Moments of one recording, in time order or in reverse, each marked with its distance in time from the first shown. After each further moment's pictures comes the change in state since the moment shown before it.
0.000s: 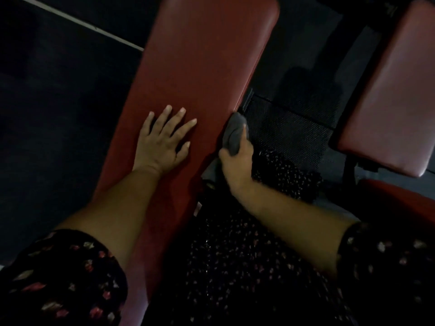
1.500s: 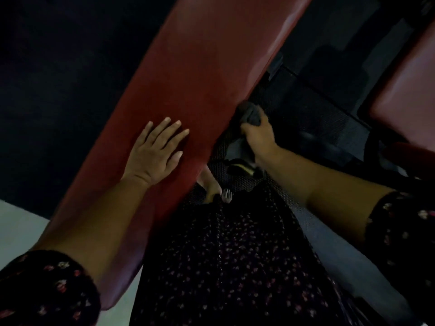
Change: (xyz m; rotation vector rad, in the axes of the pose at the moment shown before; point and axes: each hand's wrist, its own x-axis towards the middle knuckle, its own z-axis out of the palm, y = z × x) left_hand -0.253 0.025 0.003 -0.056 0.066 -0.075; right_hand -0.088 0.081 0.011 -0.193 -0.108 0.144
